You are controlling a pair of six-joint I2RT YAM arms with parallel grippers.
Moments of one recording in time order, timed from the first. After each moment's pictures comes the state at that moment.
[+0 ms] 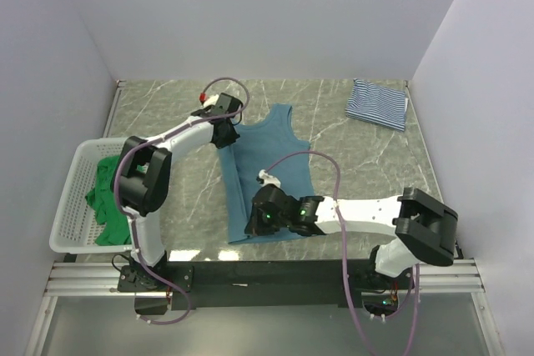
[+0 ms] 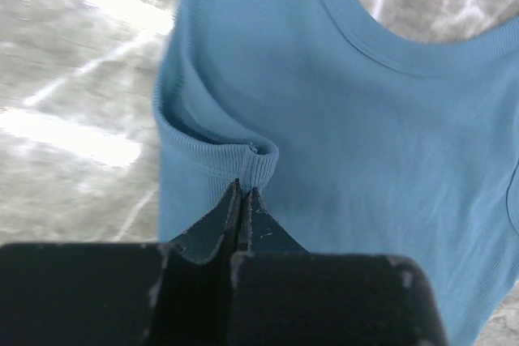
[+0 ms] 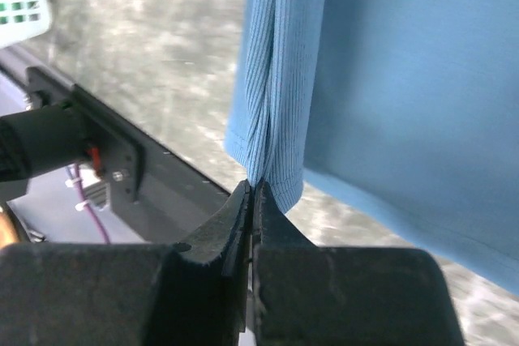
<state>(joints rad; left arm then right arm) -0.45 1.90 1.39 -0.49 -0.30 -0.84 1.18 1.50 0.81 -0.11 0.03 1.01</state>
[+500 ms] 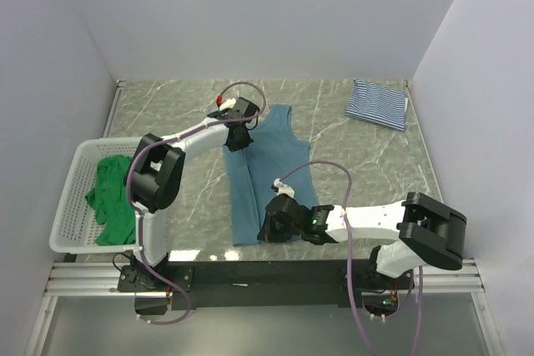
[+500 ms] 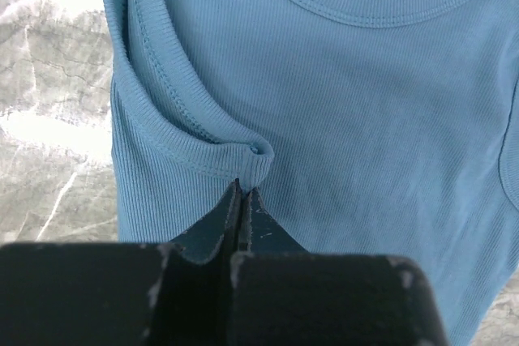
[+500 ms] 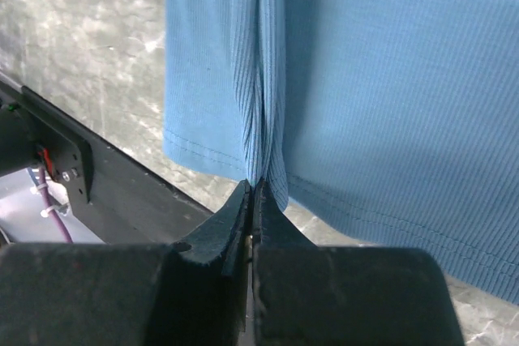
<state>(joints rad) -0.55 2.00 1.48 -0.52 -0.32 -0.86 1.17 1.43 0.60 -0.02 0.06 1.07</state>
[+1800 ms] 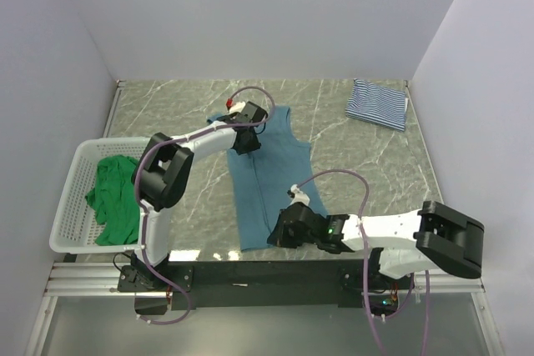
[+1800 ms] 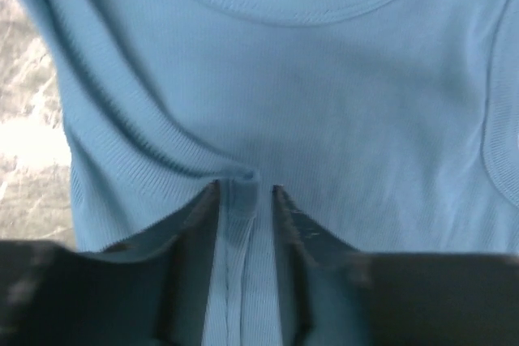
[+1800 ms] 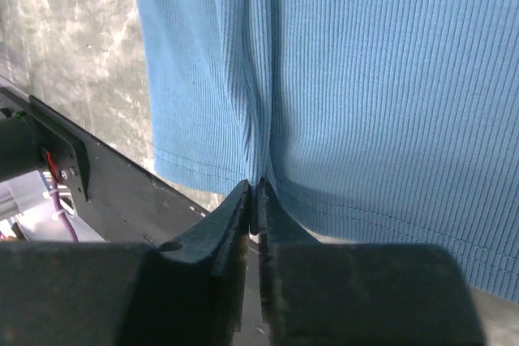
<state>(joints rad) -0.59 2.05 1.49 -0.48 -0.31 -0.84 1.17 1.30 0.42 0.08 0.10 1.17</state>
